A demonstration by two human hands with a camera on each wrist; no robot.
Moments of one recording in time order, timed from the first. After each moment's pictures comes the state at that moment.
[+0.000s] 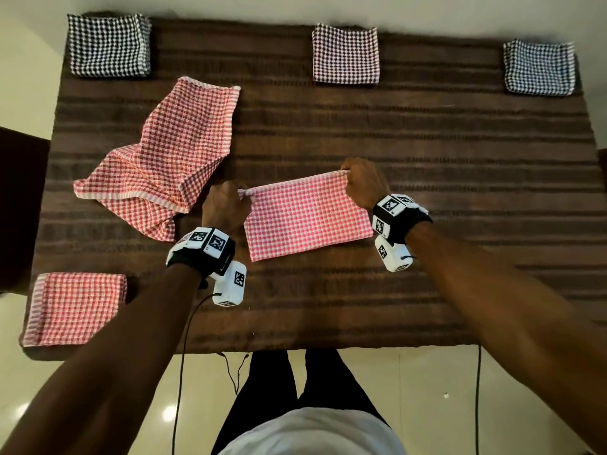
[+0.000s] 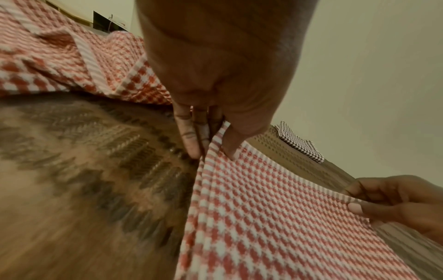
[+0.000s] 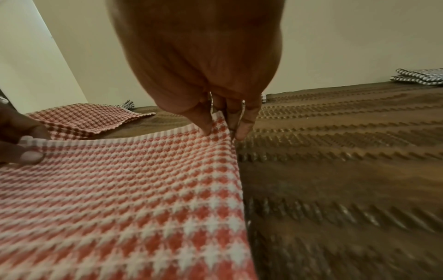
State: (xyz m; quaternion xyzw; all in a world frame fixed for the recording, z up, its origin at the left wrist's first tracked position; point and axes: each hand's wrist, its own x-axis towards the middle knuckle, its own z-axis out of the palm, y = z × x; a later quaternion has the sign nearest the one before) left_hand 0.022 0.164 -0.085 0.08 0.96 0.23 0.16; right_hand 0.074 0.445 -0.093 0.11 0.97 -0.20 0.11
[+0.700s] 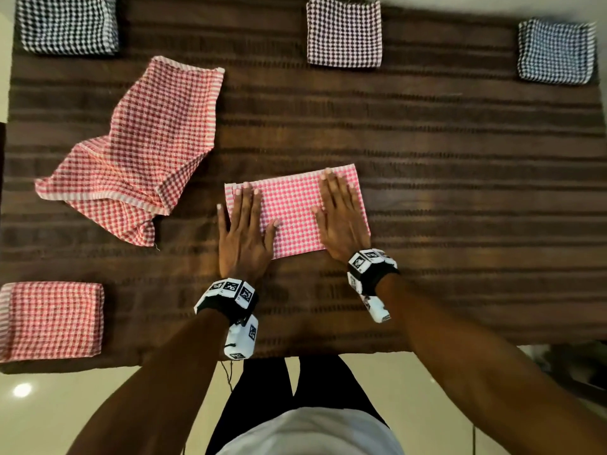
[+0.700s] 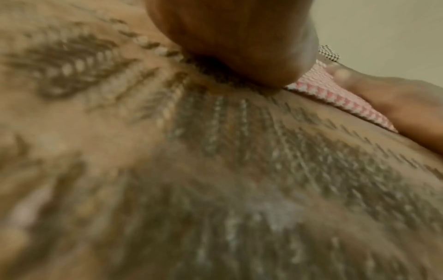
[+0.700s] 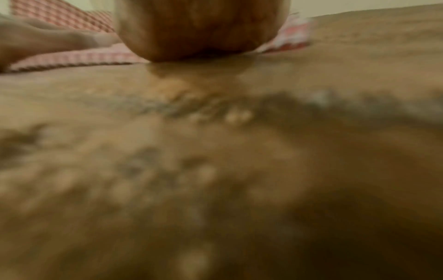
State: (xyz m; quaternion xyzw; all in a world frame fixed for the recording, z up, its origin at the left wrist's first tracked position) left_hand 0.099 0.187 -0.142 0.20 0.97 0.11 0.07; right_hand 0.135 0.397 -0.149 0.06 0.98 -0.17 0.06
